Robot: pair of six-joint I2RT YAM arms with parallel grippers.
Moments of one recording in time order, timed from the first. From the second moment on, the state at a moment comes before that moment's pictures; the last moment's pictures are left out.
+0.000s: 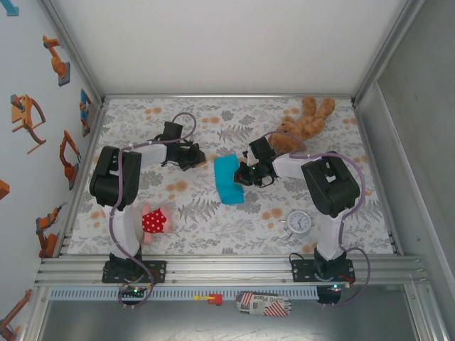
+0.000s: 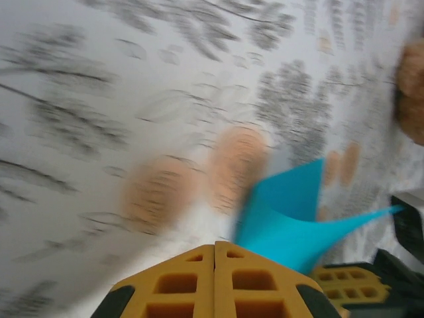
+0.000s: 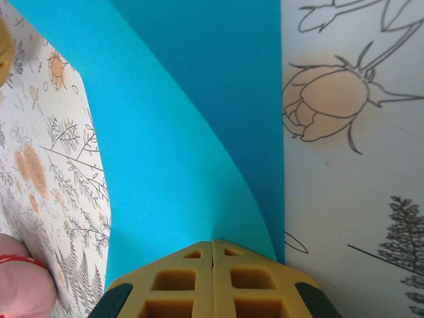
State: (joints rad) left arm -0.37 1.98 1.19 -0.22 0.58 -0.64; right arm 0.52 1.97 1.07 -0.20 -0.54 0.66
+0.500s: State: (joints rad) left arm -0.49 2.10 1.26 -0.16 0.58 -0.70; right arm 0.52 1.97 1.07 -0.20 -0.54 0.66
